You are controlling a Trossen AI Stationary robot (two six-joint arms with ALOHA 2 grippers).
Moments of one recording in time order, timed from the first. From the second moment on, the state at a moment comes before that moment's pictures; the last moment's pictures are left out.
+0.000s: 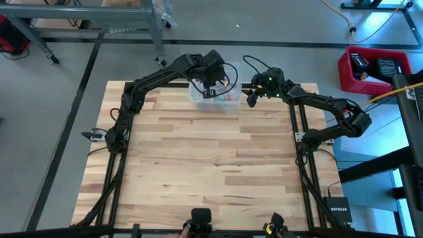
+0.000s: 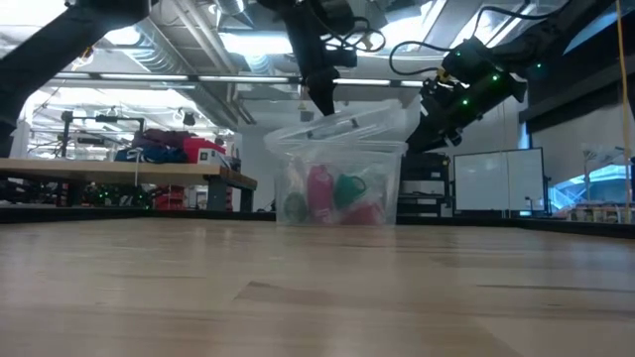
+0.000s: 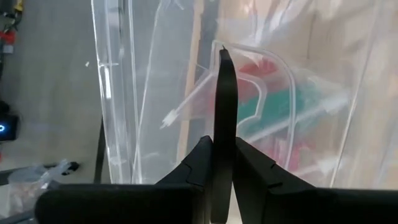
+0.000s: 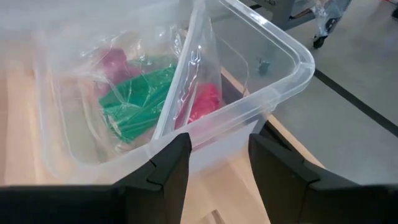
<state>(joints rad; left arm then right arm) 0.47 2.15 2.30 -1.14 -0.23 0.48 -0.80 1.35 0.74 0.05 -0.26 -0.14</state>
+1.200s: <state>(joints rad) 0.46 2.19 2.30 -1.13 -0.16 0.45 -0.81 1.29 0.85 -0.19 -0.12 -0.22</state>
